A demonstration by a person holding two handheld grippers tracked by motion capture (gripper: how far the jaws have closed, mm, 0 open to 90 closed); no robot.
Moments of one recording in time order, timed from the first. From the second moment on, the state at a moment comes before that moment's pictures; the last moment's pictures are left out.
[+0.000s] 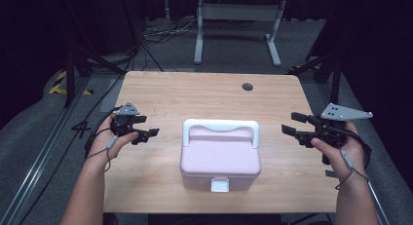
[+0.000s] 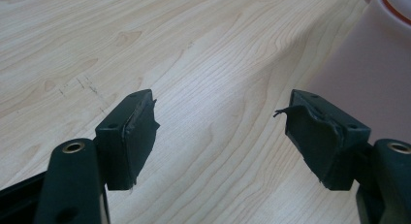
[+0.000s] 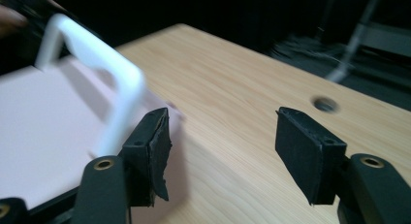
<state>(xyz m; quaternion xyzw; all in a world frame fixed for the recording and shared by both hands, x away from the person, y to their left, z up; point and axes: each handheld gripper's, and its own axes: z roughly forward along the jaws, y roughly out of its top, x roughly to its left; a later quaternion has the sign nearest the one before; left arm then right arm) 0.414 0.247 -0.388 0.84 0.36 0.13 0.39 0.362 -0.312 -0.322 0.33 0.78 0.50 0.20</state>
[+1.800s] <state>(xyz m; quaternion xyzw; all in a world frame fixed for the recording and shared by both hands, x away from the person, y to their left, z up) 0.431 0.236 -0.418 0.86 0.37 0.10 0.35 0.427 -0.309 -0.462 0.39 0.83 0.38 0.15</state>
